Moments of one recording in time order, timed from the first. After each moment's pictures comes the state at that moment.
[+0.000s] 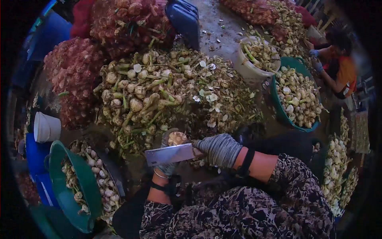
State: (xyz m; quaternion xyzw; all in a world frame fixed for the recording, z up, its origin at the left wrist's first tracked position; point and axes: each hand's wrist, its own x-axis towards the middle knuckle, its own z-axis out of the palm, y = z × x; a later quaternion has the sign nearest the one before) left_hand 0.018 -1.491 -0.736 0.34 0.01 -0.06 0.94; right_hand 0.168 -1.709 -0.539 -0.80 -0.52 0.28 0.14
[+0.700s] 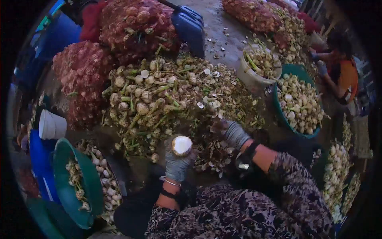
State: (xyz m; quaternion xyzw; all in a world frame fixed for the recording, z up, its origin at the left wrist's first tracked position) left_hand 0.047 -1.560 -0.603 0.55 0.24 0.14 0.79; right_hand 0.218 -1.737 -0.599 -0.84 -0.22 0.31 0.40
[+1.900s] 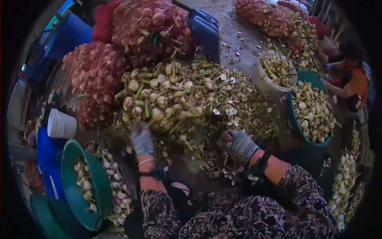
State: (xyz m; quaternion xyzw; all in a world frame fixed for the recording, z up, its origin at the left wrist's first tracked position) left_hand 0.076 -1.370 -0.602 0.75 0.39 0.31 0.44; right_hand 0.214 -1.704 -0.588 -0.83 -0.29 0.31 0.36
